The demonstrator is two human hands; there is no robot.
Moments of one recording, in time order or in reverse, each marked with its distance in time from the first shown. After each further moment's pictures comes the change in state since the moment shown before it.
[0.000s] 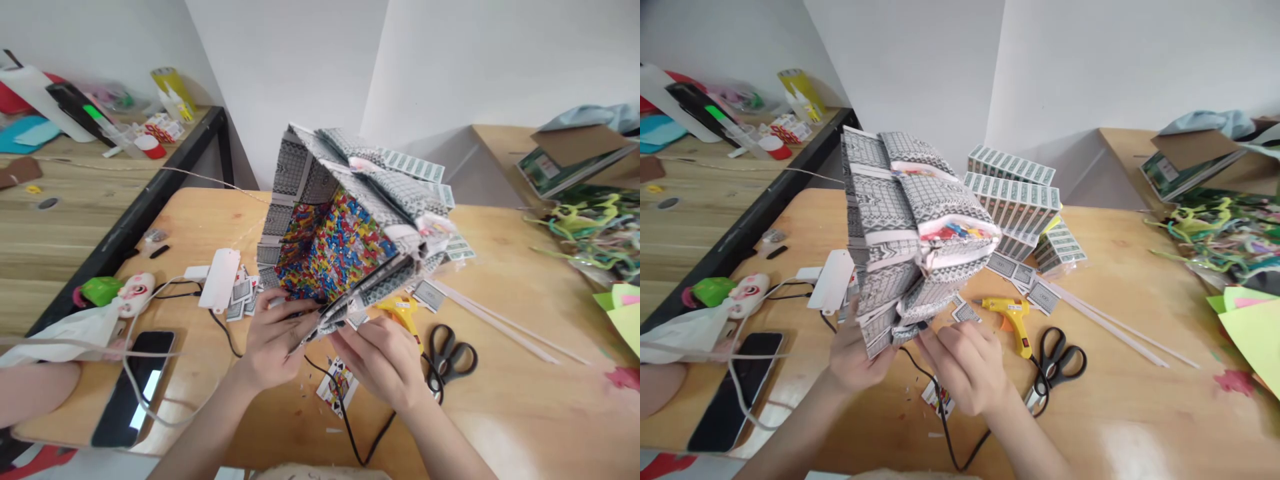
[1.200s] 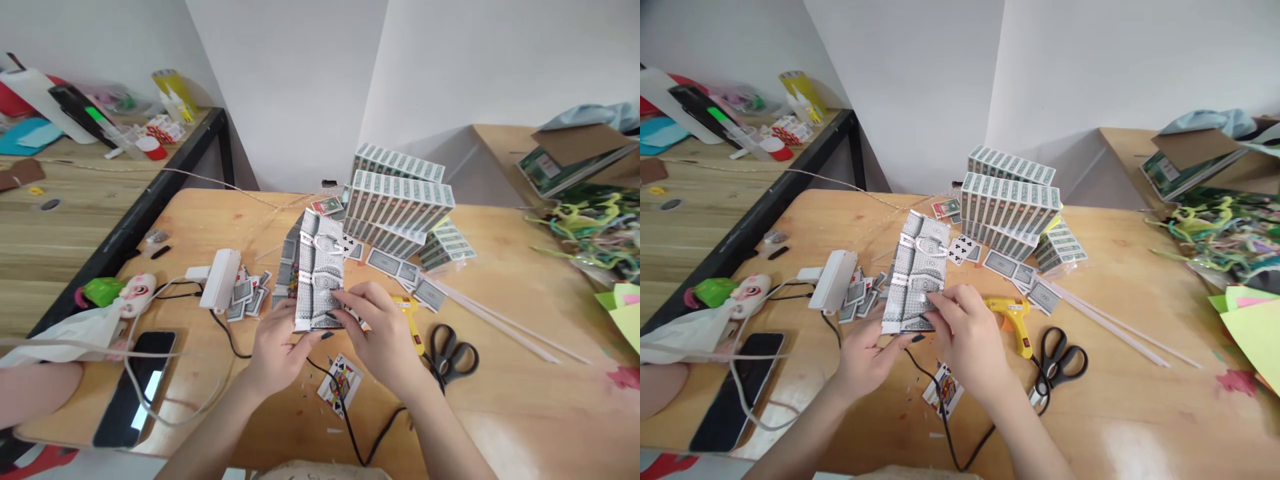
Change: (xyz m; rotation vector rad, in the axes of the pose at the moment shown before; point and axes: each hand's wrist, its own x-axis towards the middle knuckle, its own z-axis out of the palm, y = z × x) left_hand -0.004 0.012 0.005 -0.196 -0.069 -0.408; right_hand 0.019 0.007 0.006 0.306 -0.236 0.419
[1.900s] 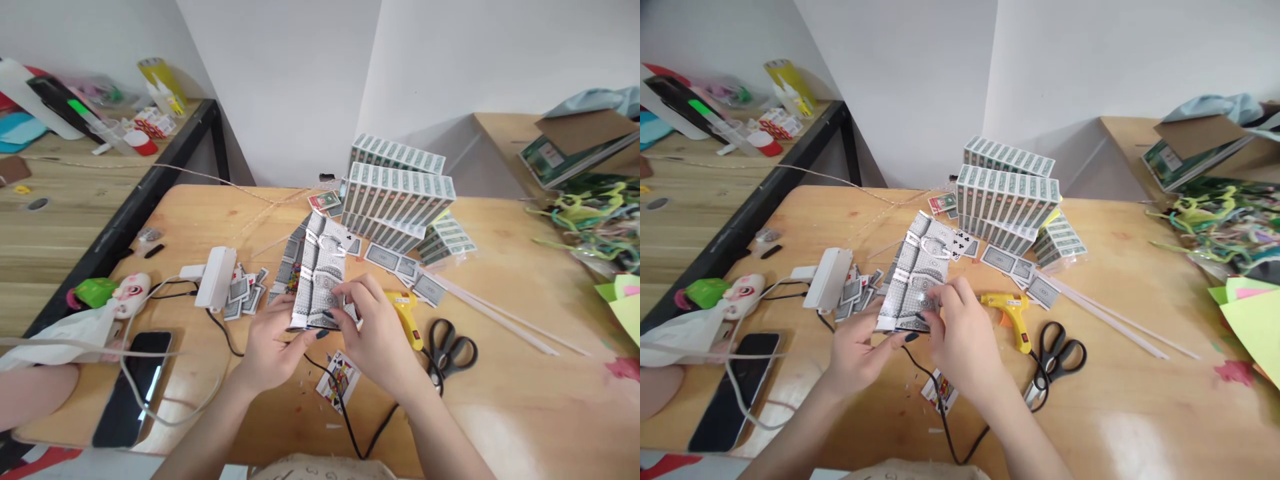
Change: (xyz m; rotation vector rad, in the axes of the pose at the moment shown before) left_hand 0.007 0.001 -0.004 -0.133 -0.080 -0.102; right_hand 0.004 -0.009 0.000 0.008 -0.087 0.204
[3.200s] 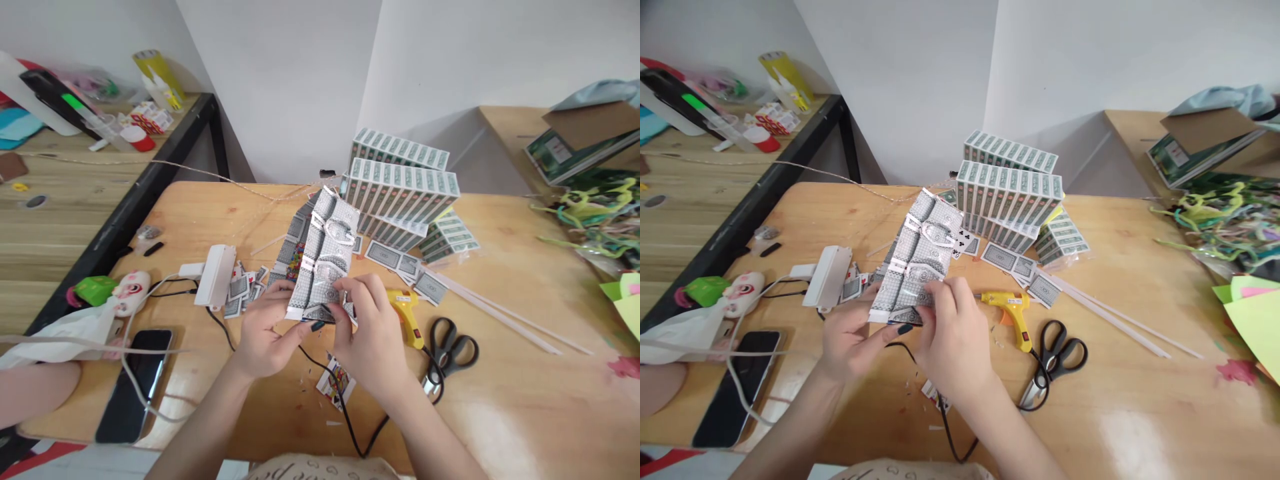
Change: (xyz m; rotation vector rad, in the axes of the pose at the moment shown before) left_hand 0.010 -0.010 -0.005 -0.126 0.012 0.060; right_hand -0.001 -0.011 0.009 -0.089 0.161 -0.032
